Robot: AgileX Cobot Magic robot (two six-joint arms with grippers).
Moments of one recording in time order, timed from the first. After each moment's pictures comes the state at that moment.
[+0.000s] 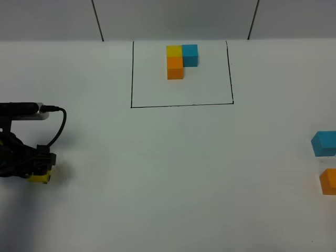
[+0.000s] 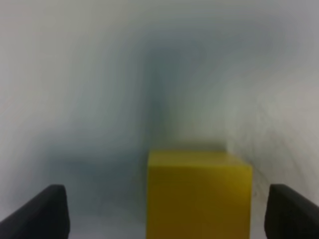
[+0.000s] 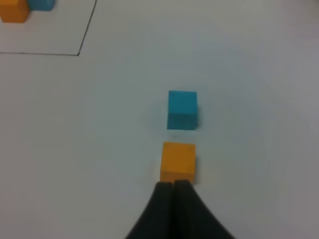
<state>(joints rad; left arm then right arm) -0.03 1.58 -0.59 0.04 0.21 -0.04 0.01 -0.01 -0.50 0.00 1.07 -0.02</state>
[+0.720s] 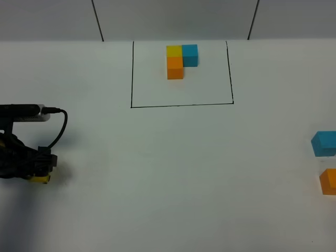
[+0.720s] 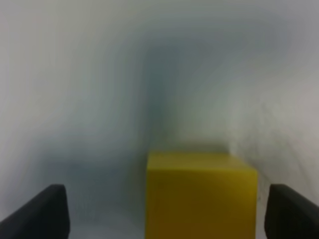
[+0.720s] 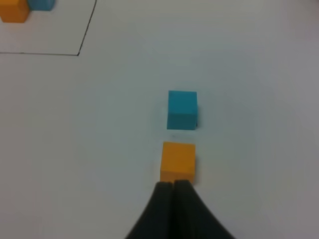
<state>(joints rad) -0.03 1.62 -0.59 0.04 0.18 -0.04 0.01 -0.01 -0.50 0.00 1.07 -0.02</state>
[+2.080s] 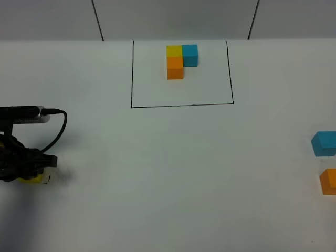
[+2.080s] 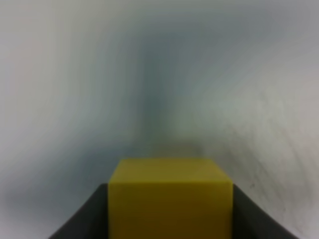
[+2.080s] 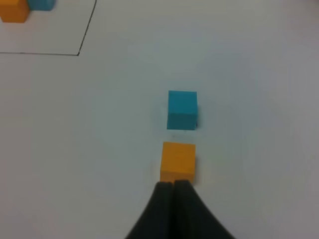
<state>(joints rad) -0.03 1.57 -0.58 0.01 0.23 -0.04 0.01 -0.01 -0.50 0.00 1.07 -0.02</state>
